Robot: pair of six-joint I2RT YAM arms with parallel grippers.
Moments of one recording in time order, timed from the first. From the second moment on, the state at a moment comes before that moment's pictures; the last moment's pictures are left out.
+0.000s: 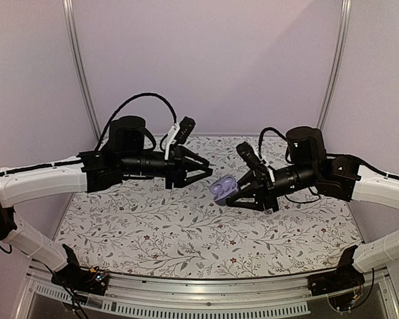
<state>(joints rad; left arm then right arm) -0.89 1.39 1.05 0.11 0.54 -0.14 0.92 1.21 0.99 -0.20 -0.69 -0.02</state>
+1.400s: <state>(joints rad) -0.97 2.31 1.56 0.25 0.49 -0.20 0.48 0.80 0.70 -0.03 -0.49 0.24</state>
